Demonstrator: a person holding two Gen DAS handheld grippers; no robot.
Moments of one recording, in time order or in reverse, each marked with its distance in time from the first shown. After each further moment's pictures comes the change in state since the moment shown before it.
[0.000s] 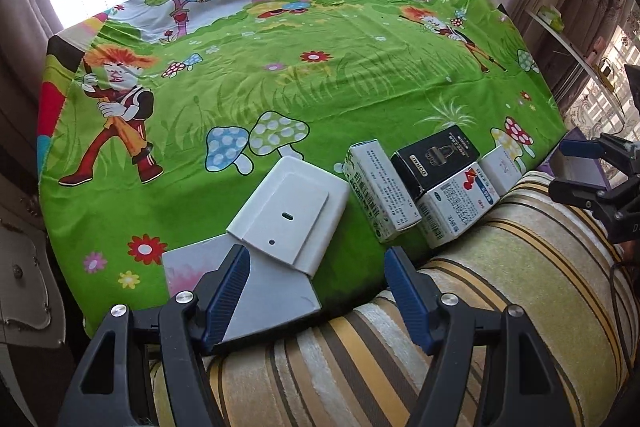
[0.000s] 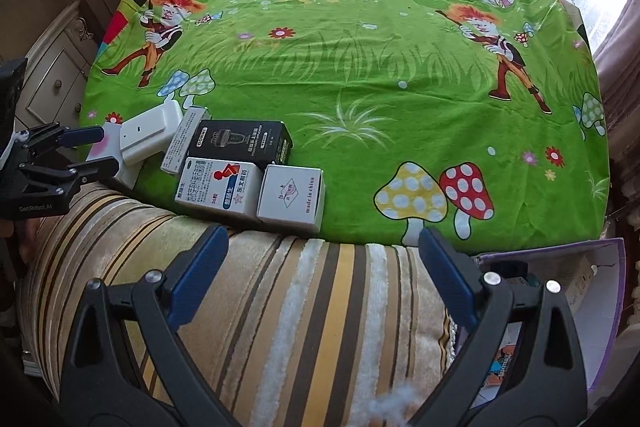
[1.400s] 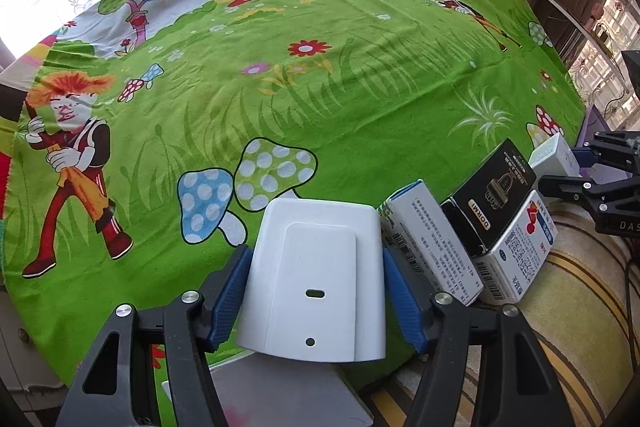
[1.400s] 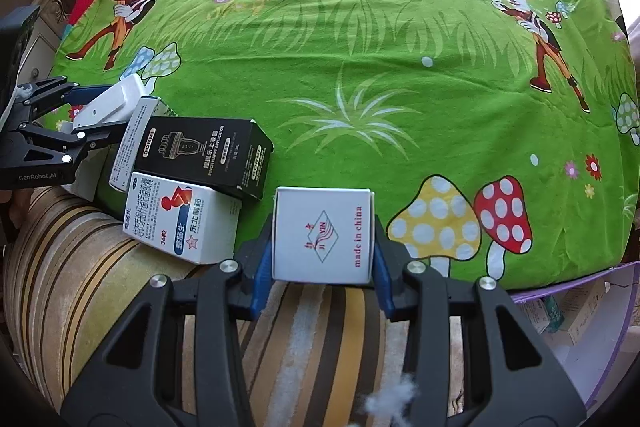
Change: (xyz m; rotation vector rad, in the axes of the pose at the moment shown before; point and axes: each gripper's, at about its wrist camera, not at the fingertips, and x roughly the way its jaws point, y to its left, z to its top) left arm 0.060 0.009 0.052 0.098 0.065 -0.011; right arm 0.061 -0.008 0.019 0.019 0.107 -0.009
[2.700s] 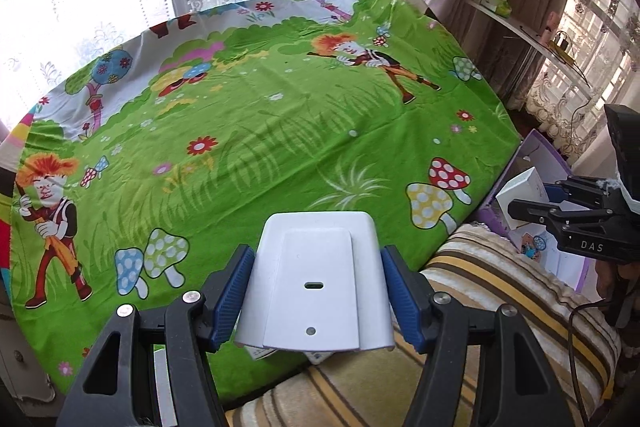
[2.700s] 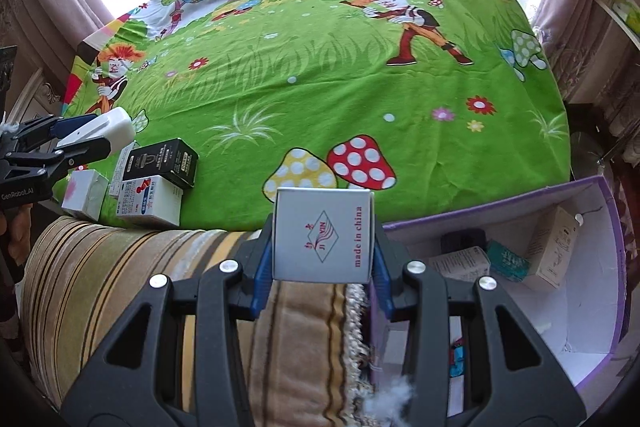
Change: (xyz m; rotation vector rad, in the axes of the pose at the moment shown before) left arm -0.065 -0.122 0.034 0.077 -0.150 -0.075; right arm -0.082 -0.101 -0.073 0.233 -0.187 -0.033
